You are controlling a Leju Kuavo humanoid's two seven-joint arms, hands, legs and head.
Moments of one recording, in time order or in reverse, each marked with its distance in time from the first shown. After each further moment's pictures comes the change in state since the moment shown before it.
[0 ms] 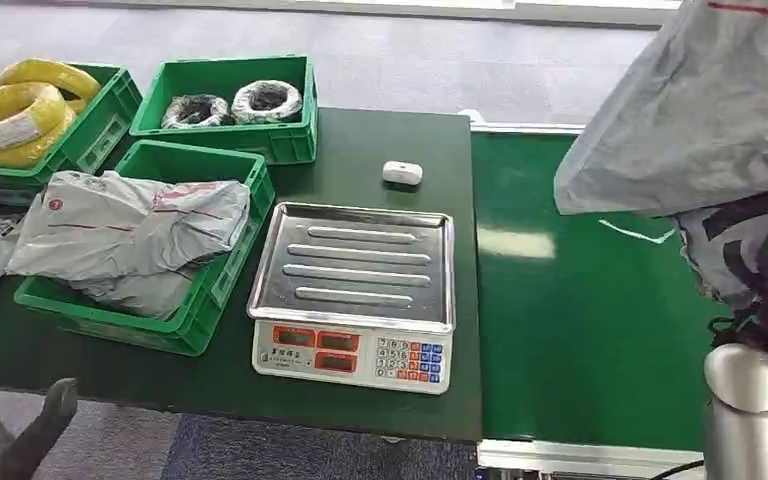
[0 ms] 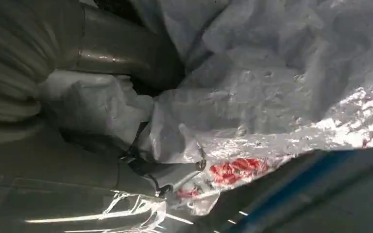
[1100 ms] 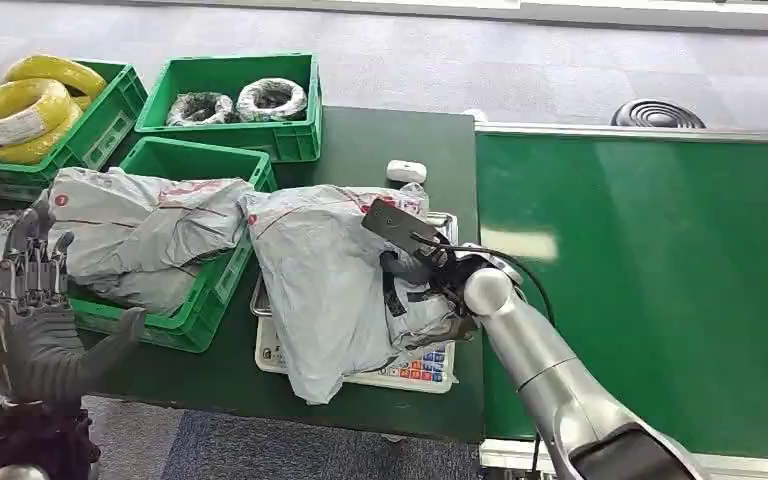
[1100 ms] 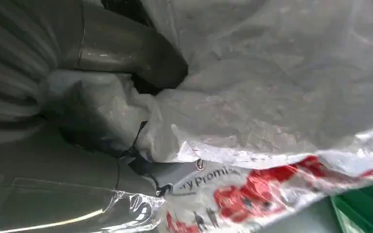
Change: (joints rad) left arm -0.302 0.132 -0.092 0.186 0.022 -0.066 0.111; right arm -0.442 0.367 0.551 0.909 -0.084 1.022 0.504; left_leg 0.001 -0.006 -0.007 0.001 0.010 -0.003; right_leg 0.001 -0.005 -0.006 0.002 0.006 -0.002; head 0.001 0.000
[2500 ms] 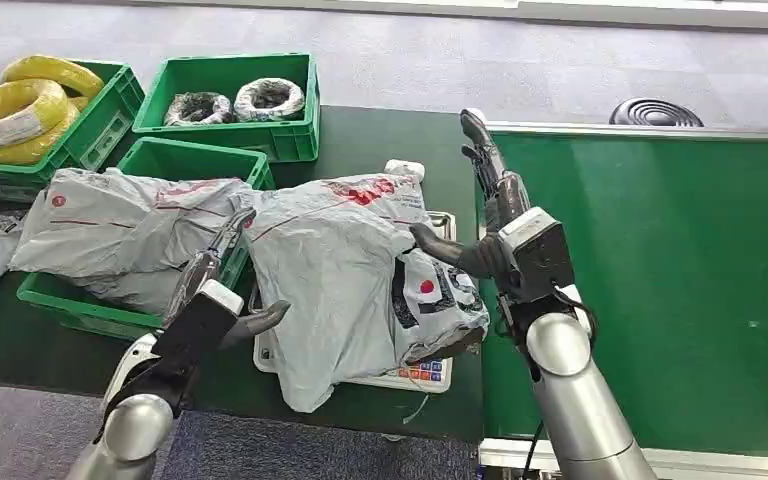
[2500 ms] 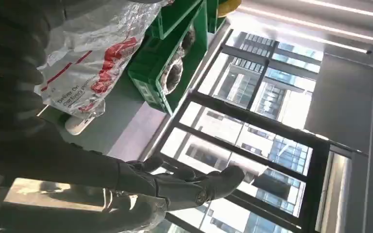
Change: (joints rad) left arm -0.272 0.029 -0.293 0.352 -0.368 -0.063 0.319; right arm 0.301 -0.089 -0.125 -0.695 -0.218 -0.332 -0.469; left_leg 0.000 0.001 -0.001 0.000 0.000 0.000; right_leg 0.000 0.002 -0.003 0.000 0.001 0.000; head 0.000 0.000
